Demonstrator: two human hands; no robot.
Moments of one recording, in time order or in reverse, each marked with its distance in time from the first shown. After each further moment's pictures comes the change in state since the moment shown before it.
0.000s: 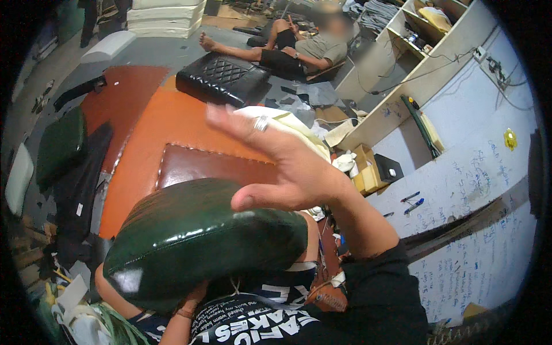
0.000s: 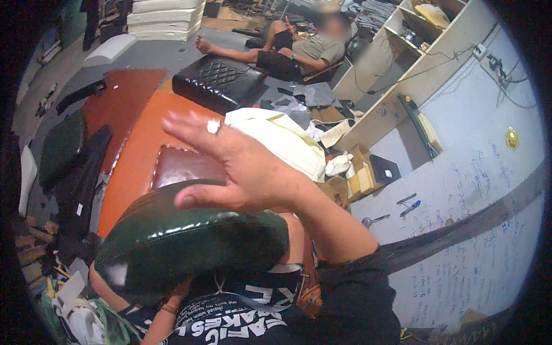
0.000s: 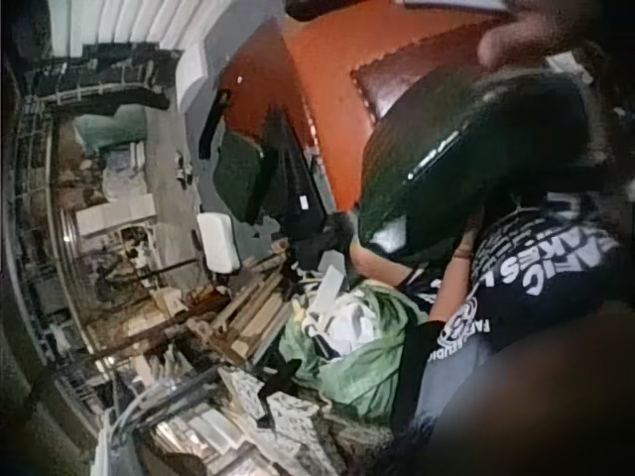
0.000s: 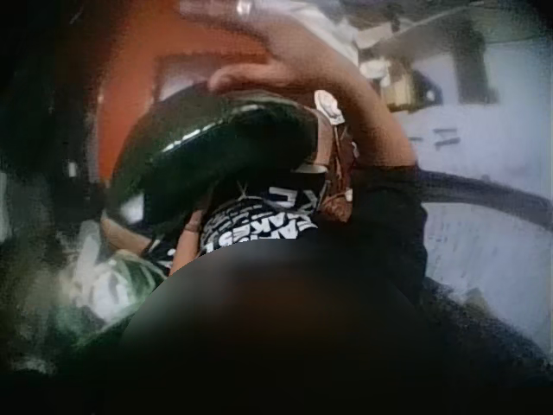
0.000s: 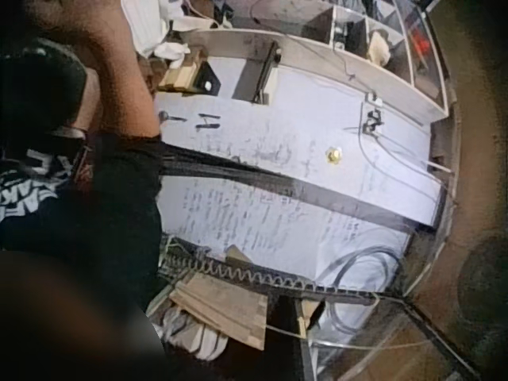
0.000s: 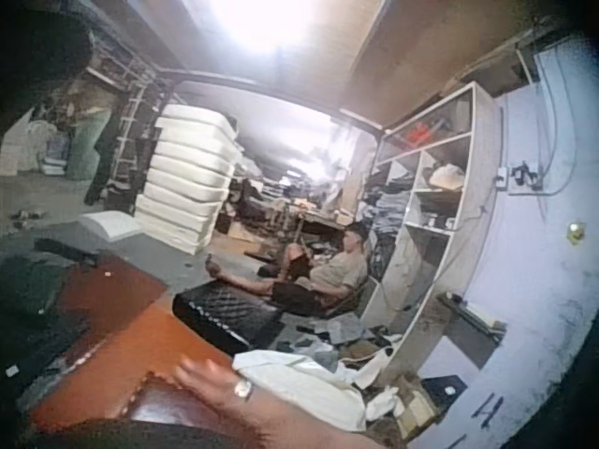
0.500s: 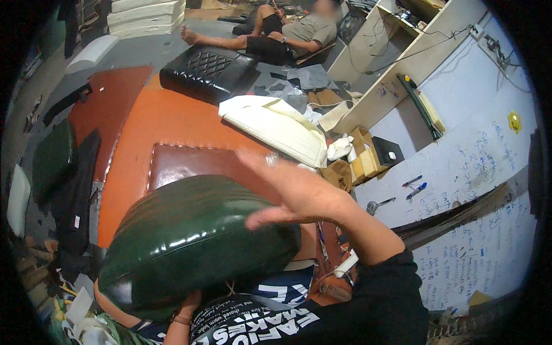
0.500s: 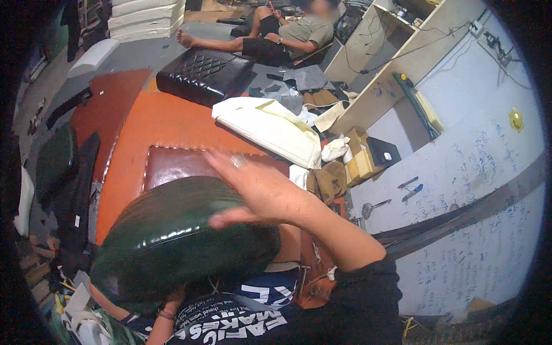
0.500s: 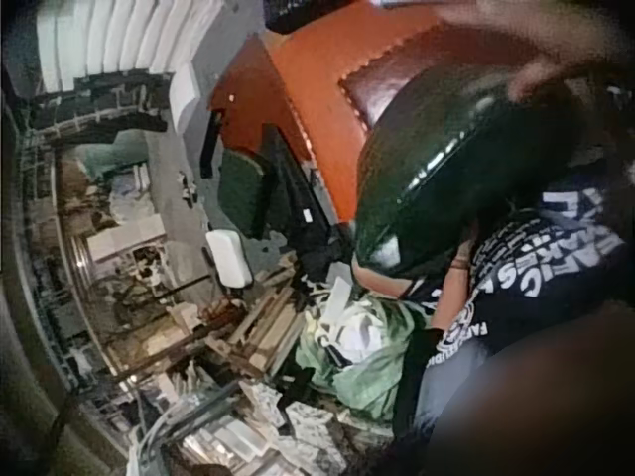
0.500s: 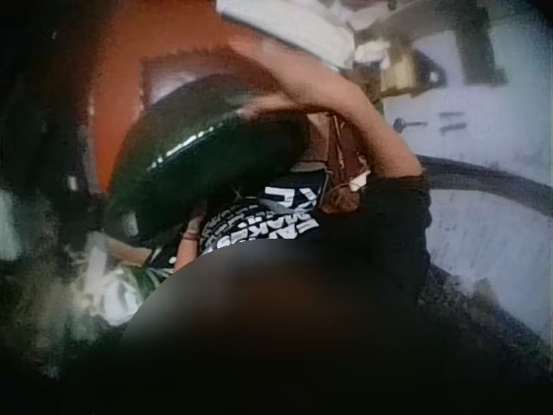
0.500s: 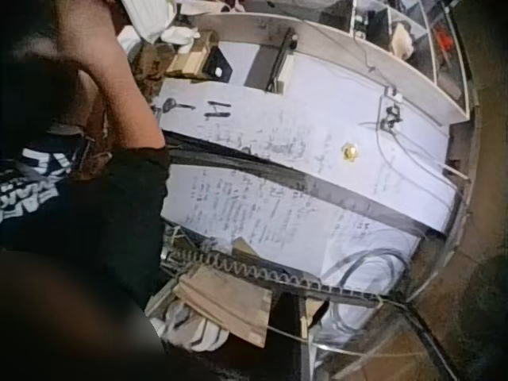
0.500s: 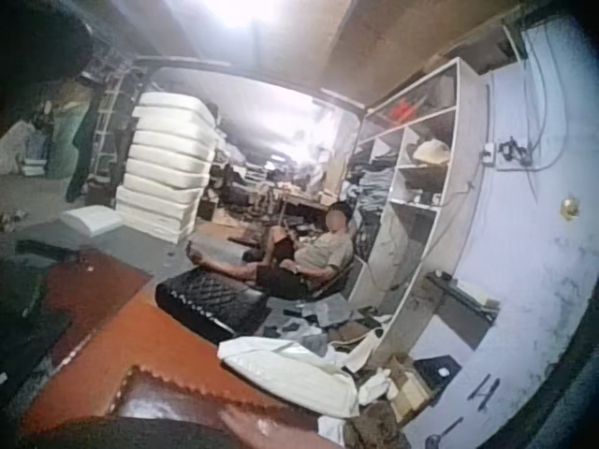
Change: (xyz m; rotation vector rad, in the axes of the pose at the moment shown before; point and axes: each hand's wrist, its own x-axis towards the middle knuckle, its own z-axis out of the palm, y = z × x) left_hand -0.001 -0.006 -0.011 0.028 -0.019 0.046; right_hand -0.093 0.040 0.012 -0.187 -0.098 0.353
